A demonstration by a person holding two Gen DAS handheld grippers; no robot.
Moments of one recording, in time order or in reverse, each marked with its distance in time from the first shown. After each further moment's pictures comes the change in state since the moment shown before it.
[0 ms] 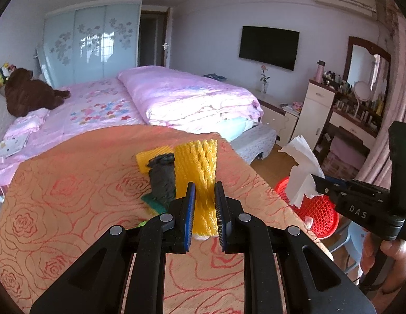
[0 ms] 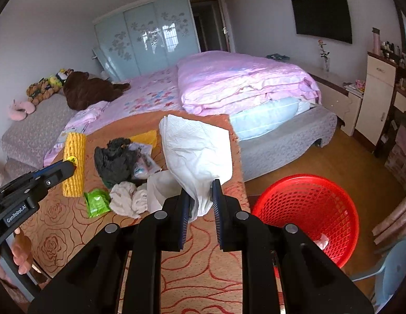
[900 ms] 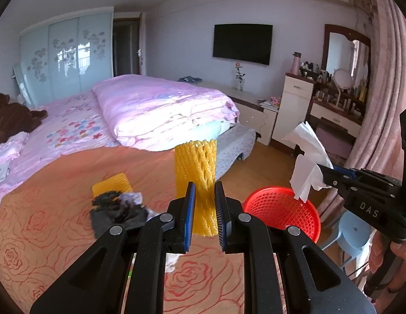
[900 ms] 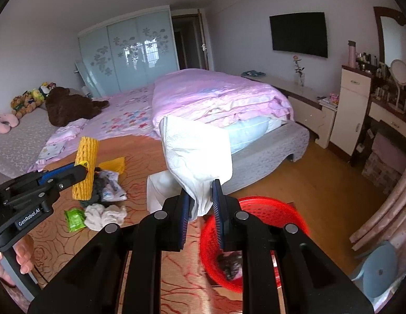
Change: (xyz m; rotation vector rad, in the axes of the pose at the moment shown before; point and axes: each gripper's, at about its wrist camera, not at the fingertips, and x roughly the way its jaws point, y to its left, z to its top) left arm 0.025 -0.078 0.036 0.106 -0.006 -0.089; right arm -0.044 -0.053 0.022 0.009 -0.090 -0.137
